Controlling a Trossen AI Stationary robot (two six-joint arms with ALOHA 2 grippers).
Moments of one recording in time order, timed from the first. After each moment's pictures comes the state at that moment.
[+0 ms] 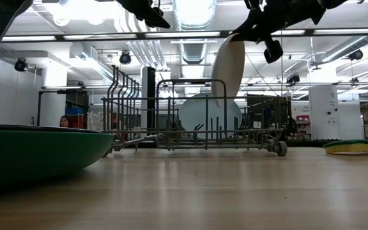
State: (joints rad) left arm 0.75 1.87 2.34 -1.31 0.62 0.90; right arm -0.49 1.11 0.90 -0.13 -0.37 -1.83
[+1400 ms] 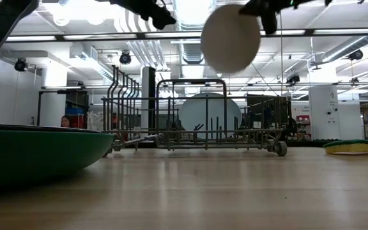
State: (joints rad) left arm 0.73 1.93 2.34 -1.32 0.84 0.93; right arm -0.48 0.94 0.90 0.20 0.16 -1.19
